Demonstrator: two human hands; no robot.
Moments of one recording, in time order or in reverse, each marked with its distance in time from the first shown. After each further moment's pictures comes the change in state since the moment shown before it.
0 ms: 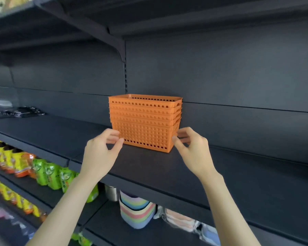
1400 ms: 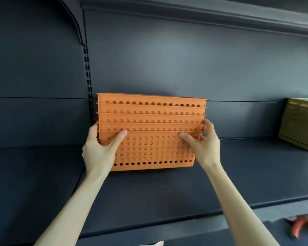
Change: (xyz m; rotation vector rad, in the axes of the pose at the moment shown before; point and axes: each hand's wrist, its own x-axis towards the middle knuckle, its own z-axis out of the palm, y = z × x) left_hand 0.172 -0.157 0.075 -0.672 -0.221 -0.111; right_hand 0.075 -0.006 0.126 -0.056 0.596 0.350
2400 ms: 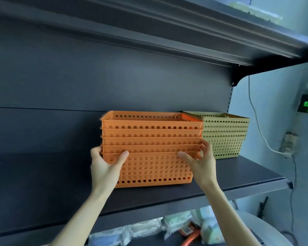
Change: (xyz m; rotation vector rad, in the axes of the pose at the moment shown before) left_hand -0.227 0.165 0.349 -0.290 -0.155 -0.057; right_hand 0.086 0.126 -0.413 -0.038 0.103 -0.009
